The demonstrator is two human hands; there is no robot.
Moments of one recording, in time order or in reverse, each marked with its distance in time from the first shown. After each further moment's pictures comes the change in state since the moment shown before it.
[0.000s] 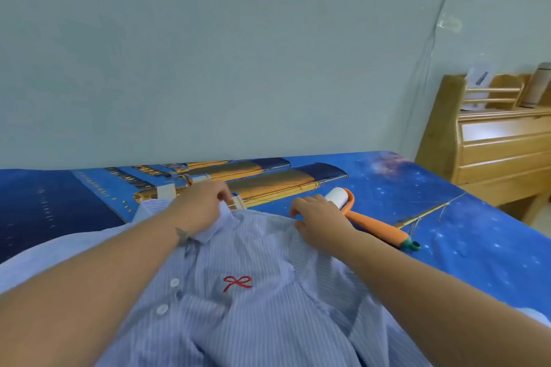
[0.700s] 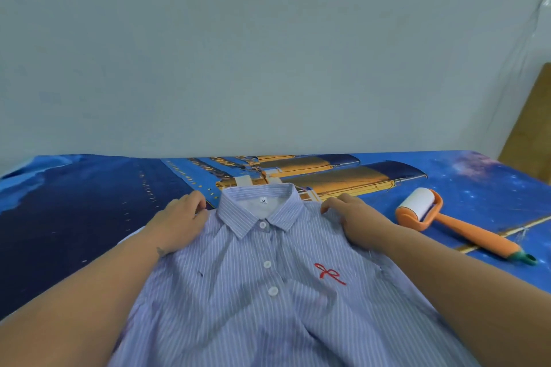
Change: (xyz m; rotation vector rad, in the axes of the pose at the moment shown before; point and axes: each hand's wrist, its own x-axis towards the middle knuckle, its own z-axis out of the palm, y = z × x) left_hand -0.081 -0.172 -0.046 0.106 0.028 -0.220; right_hand 0.048 -0.057 0.037 0.042 -0.225 -0.069
